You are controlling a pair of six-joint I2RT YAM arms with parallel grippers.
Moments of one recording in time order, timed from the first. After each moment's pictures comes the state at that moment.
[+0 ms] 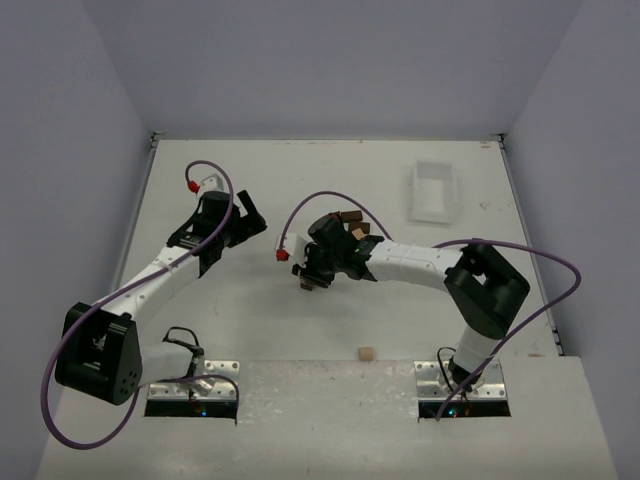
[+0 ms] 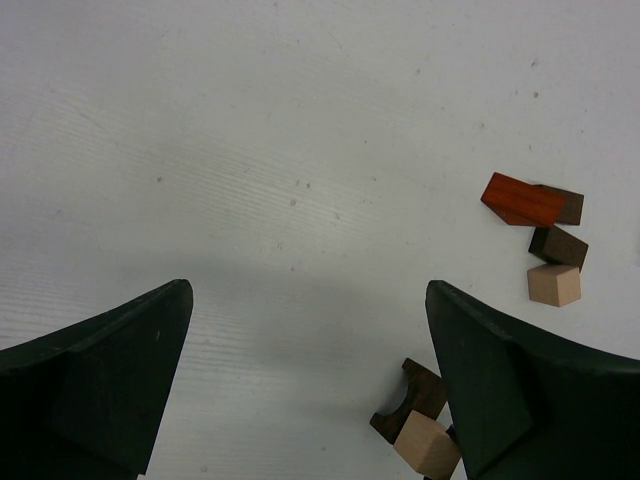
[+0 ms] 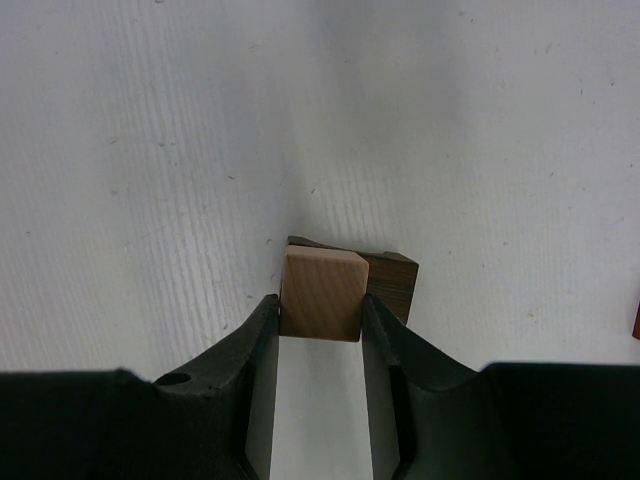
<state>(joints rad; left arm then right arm) -0.26 1.22 0.74 -0.21 -0.18 -0.68 0.89 1.74 1.01 -0.13 -0.25 -0.45</state>
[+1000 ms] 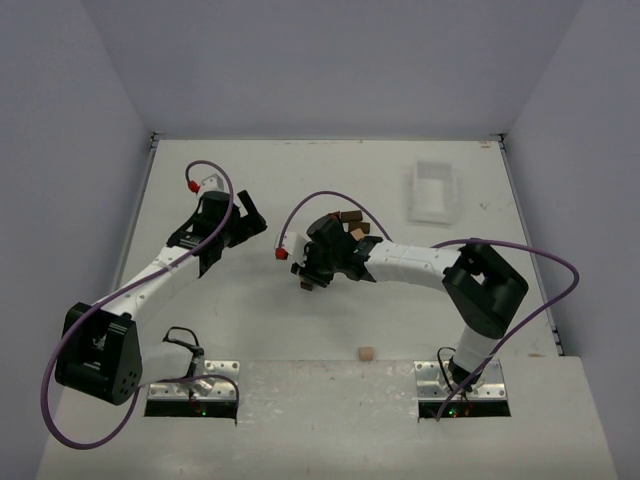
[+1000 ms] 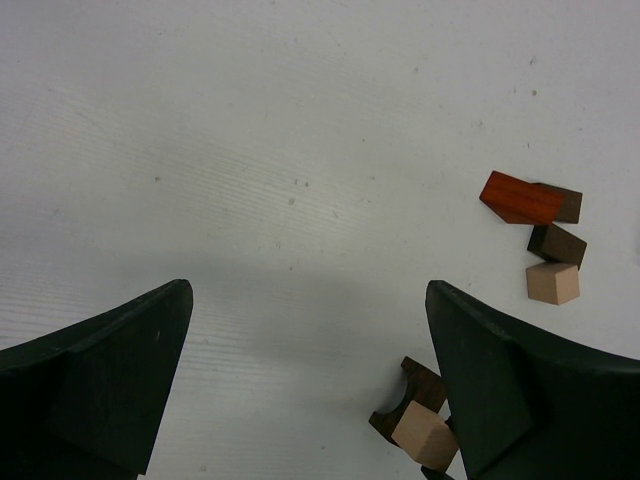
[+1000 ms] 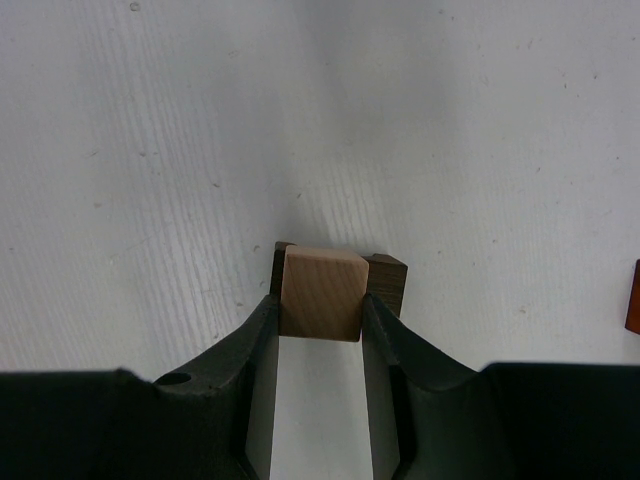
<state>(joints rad) -0.26 1.22 0.74 -0.21 -0.17 -0.68 0.89 1.75 1.01 -0.11 -0.21 -0.43</state>
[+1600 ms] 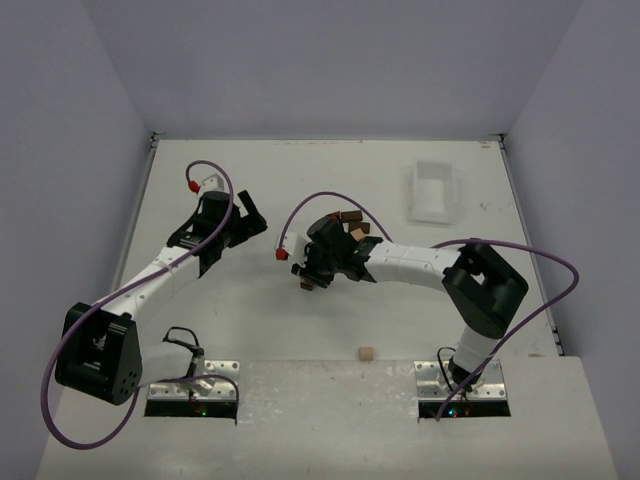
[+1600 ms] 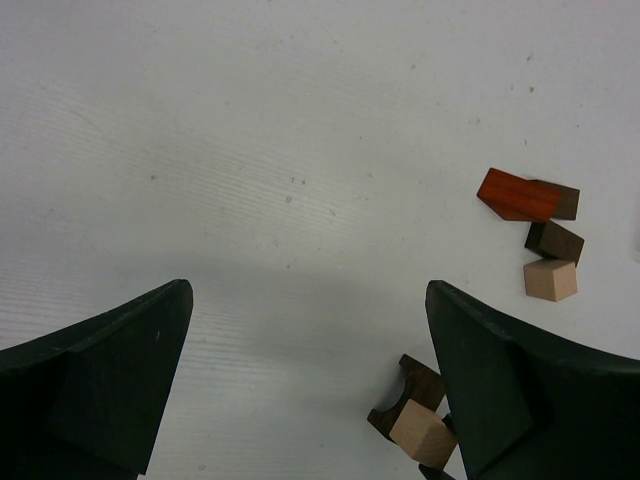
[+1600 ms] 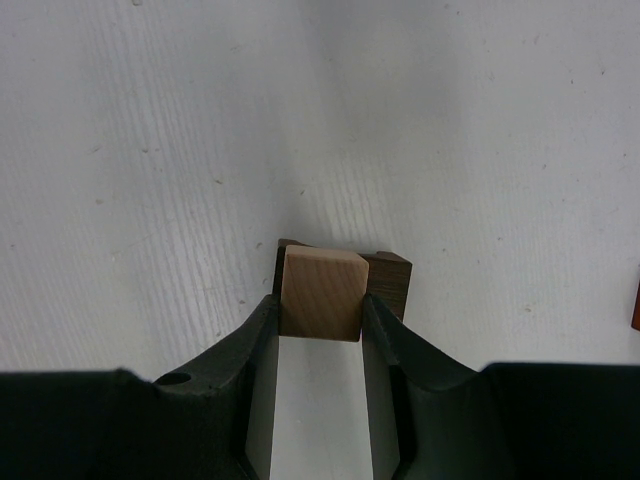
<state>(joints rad) -0.26 1.22 0.74 -0.21 -0.16 -0.68 0.89 1.75 1.01 -0.11 -0.21 -0.43</state>
